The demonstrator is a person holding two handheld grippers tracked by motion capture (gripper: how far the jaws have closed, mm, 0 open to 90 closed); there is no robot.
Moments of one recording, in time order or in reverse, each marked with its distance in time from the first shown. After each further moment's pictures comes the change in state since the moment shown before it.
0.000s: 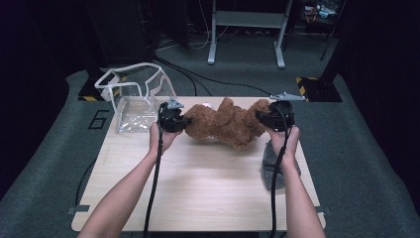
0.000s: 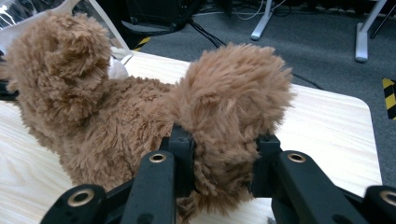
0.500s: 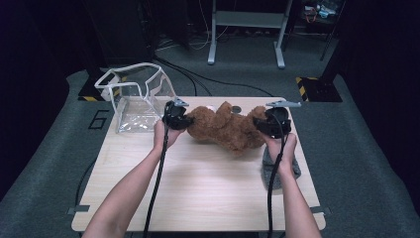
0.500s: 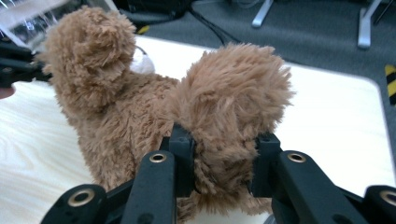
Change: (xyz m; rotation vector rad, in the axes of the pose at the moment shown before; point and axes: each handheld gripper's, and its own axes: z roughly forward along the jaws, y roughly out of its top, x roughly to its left) left arm 0.008 -0.003 0.036 0.097 0.011 0.014; right arm 0.016 -0.016 -0.002 0.044 -0.008 0.009
